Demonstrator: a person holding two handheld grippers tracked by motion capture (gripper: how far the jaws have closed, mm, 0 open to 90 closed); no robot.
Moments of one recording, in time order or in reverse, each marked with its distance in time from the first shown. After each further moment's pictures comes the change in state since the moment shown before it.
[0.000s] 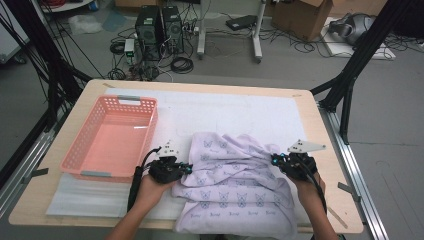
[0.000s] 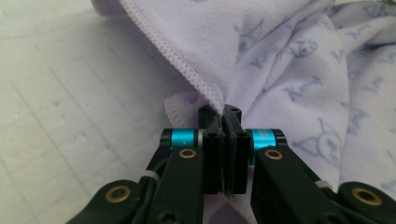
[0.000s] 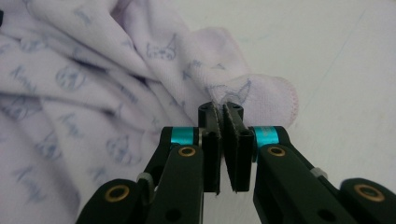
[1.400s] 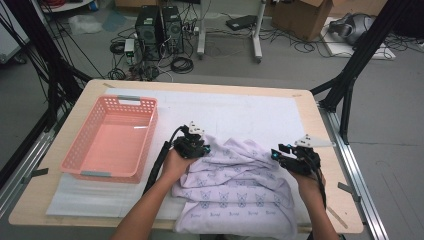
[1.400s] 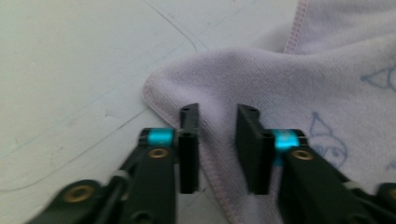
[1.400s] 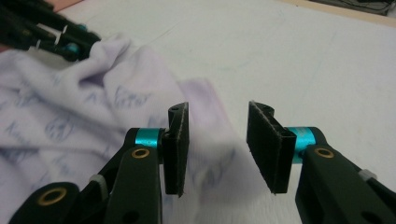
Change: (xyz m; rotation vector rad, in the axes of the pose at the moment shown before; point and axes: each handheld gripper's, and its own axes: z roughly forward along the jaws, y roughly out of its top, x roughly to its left) left arm 0.012 0.066 0.076 0.088 0.174 0.151; right arm -0.017 0.013 0.003 -0.119 -0.011 0.084
